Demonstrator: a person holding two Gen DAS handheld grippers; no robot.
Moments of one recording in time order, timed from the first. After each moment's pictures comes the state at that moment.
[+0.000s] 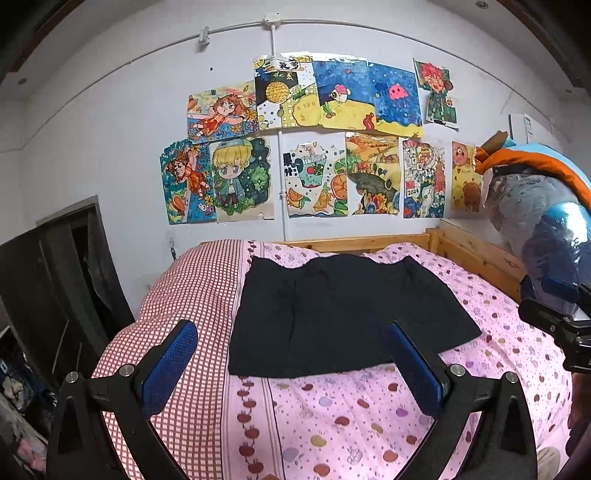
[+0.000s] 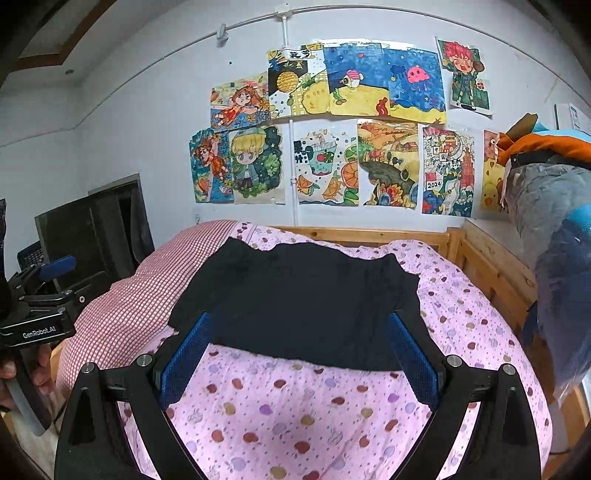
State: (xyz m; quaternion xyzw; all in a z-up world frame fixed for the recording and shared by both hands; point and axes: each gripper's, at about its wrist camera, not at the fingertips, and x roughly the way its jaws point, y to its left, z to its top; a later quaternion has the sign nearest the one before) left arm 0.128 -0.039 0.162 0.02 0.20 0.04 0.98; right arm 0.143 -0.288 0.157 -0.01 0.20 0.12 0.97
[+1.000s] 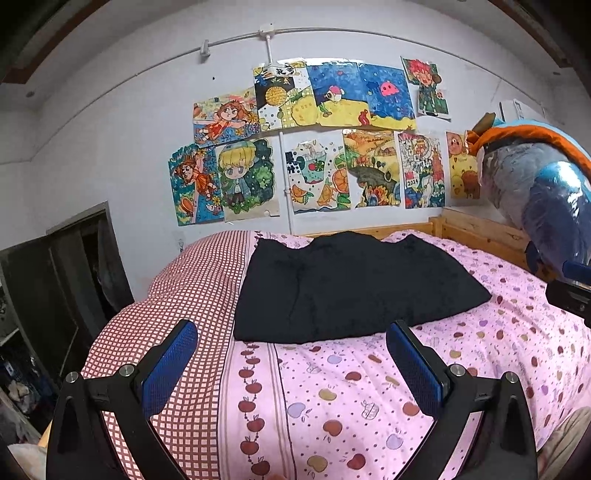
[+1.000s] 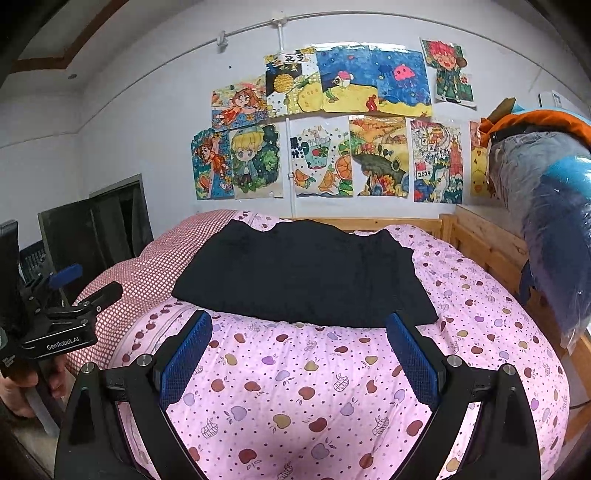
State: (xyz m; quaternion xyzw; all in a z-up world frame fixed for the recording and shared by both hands) left arm 0.083 -0.043 0.085 0.05 0.17 0.06 0.98; right arm 0.087 -0.300 0.083 -0.01 0.18 0.12 0.98
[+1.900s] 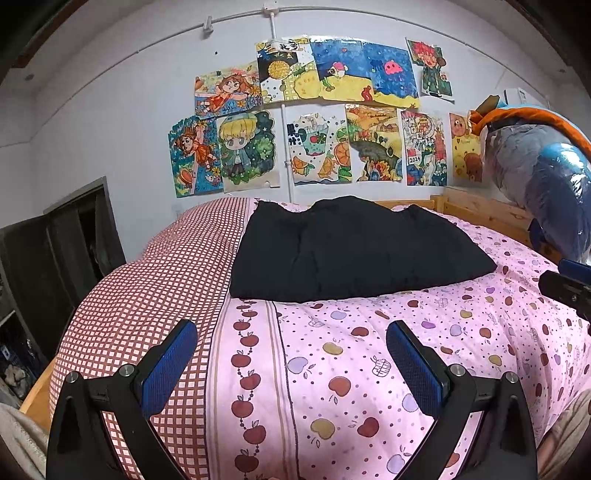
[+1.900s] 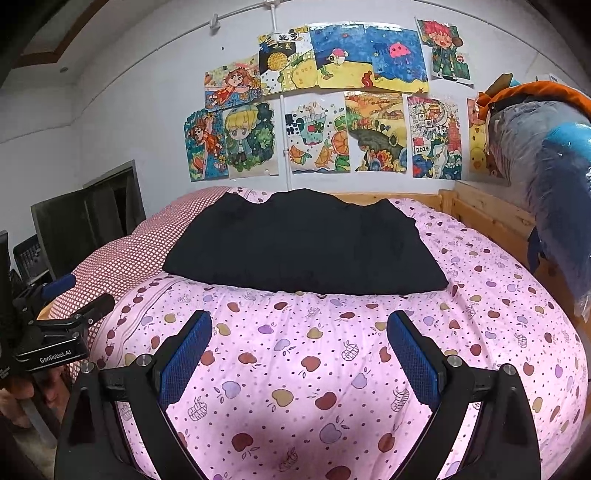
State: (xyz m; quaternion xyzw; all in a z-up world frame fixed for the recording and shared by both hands) left arm 0.081 -0.030 0.037 0.04 0.20 0.06 0.98; right arm 0.096 -0.296 0.039 0.01 0.22 0.11 0.97
